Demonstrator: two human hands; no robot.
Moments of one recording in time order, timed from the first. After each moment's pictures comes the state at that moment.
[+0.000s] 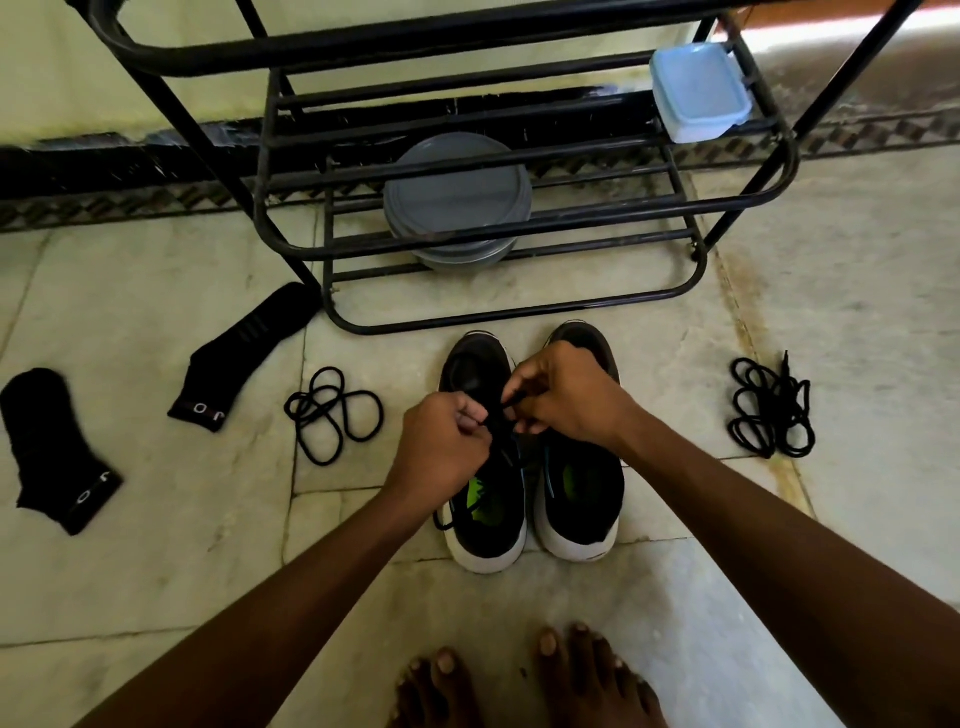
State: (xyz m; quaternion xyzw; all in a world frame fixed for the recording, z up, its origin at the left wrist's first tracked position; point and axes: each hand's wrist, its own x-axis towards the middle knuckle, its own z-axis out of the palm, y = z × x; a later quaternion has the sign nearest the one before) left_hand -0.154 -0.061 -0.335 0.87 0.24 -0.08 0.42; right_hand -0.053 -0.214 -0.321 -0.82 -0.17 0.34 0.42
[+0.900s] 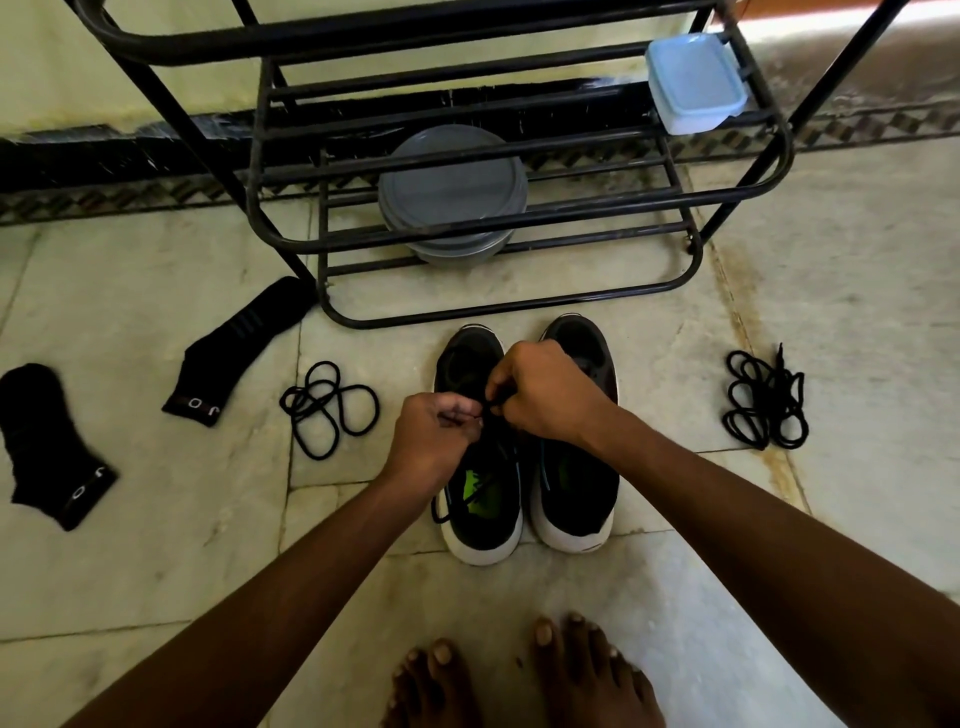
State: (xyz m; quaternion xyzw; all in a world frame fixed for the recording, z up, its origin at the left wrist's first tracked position) left_hand -0.155 -0.058 -0.352 0.78 0.28 -0.06 0.56; right_hand -0.057 -0.194 -0.322 -0.88 -0.28 0.25 0.28
